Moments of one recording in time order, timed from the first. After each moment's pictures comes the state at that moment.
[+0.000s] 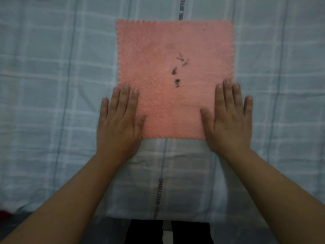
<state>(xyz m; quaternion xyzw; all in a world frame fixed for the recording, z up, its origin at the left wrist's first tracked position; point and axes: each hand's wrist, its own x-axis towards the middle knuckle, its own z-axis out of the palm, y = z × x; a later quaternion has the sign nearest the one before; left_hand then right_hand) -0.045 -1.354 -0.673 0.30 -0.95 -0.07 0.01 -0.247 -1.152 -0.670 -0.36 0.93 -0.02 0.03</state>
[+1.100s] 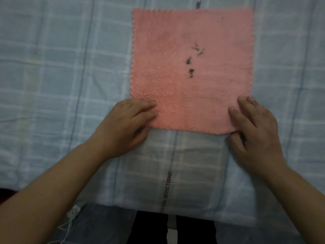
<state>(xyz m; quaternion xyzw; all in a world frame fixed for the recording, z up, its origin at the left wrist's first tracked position) -0.022 -1.382 -0.644 0.04 -0.98 -0.20 0.02 -0.247 -1.098 -0.658 -0.50 0.84 -0.21 0.05</state>
